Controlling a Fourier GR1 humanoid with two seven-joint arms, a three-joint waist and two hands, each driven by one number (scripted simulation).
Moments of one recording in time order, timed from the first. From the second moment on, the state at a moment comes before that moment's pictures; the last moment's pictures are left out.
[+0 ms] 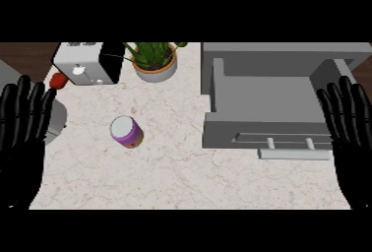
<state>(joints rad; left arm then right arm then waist) 0.00 0.11 -0.01 -2.10 0.02 0.02 -0.01 -0.01 -0.10 0.03 -2.10 0.02 0.02 0.02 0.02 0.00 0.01</state>
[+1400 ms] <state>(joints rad) -0.09 0.02 -0.12 -1.98 -0.12 0.11 0.38 0.20 -0.08 -0.10 -2.09 -0.03 0.06 0.12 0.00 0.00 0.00</state>
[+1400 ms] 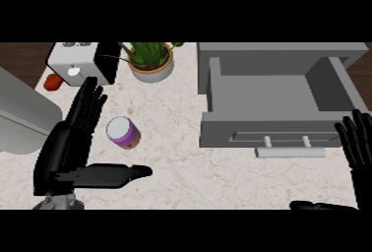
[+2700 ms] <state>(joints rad) -0.12 0.03 0.00 -1.58 -0.08 0.11 0.08 0.28 -0.05 -0.19 -2.07 -0.05 0.17 0.02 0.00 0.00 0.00</state>
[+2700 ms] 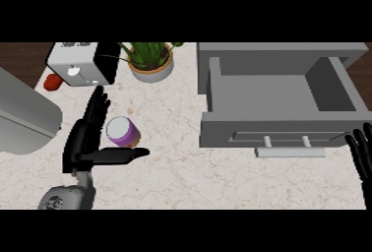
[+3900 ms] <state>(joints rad) -0.11 0.08 0.10 -1.19 -0.04 0.05 -0.27 0.25 -0.03 -0.20 -2.08 -0.03 0.18 0.05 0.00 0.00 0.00</state>
